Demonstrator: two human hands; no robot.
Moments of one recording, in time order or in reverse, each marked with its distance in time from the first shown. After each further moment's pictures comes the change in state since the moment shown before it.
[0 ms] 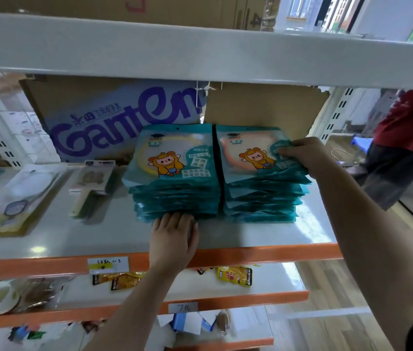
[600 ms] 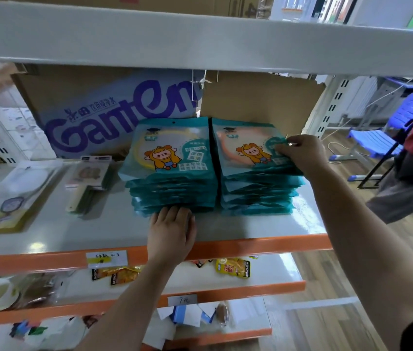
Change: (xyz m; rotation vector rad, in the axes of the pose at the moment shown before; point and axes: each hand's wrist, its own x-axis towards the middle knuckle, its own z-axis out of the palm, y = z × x) left_hand -0.001 0.002 -0.002 0.044 0.020 0.022; right_hand -0.012 0.016 0.006 -0.153 0.187 -0.116
